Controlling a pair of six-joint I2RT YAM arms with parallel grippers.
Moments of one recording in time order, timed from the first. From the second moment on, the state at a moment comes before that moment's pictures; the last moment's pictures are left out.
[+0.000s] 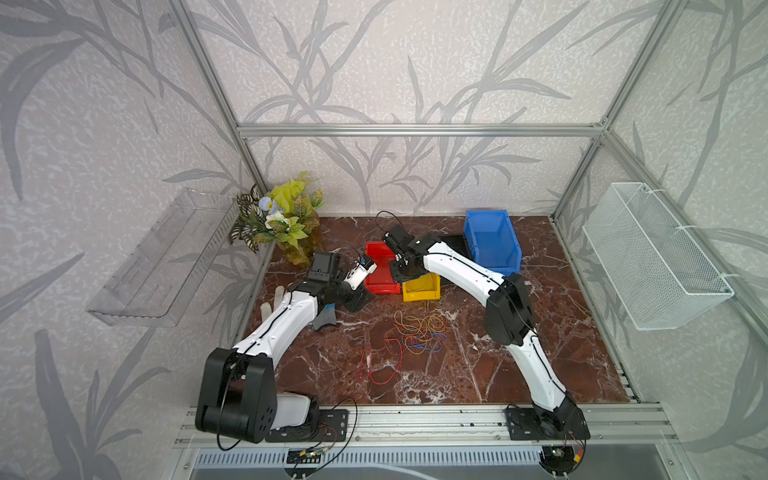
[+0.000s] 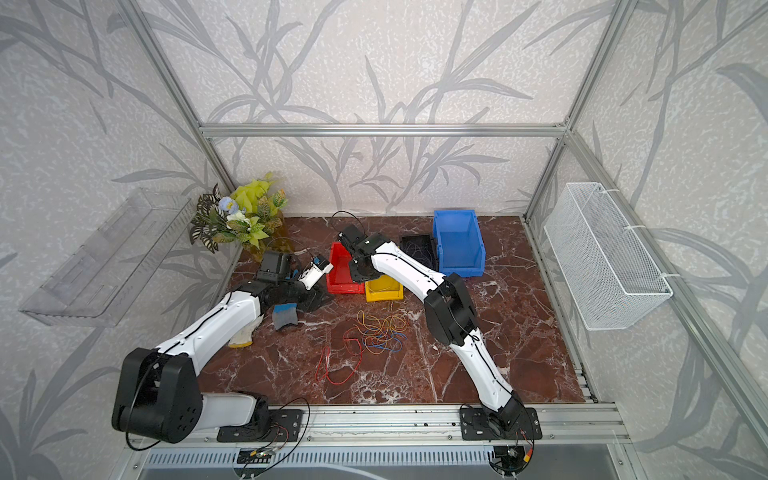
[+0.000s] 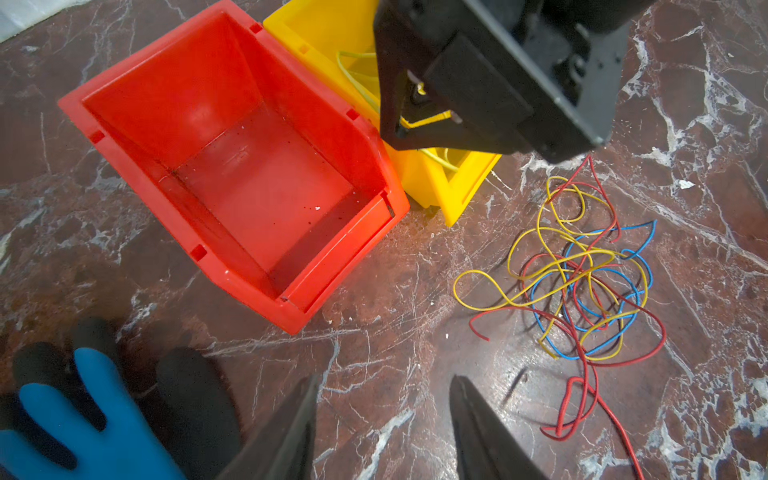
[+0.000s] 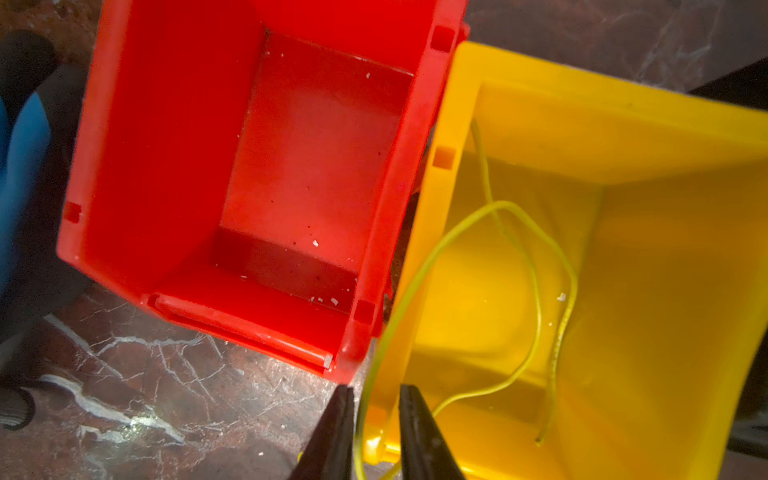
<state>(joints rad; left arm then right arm) -0.17 1.35 0.88 -0.46 0.46 0.44 0.77 2.34 2.18 -1.03 0.11 0.47</state>
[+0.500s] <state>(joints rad) -0.17 1.35 0.88 -0.46 0.46 0.44 0.75 2.26 2.04 -0.96 0.07 0.45</state>
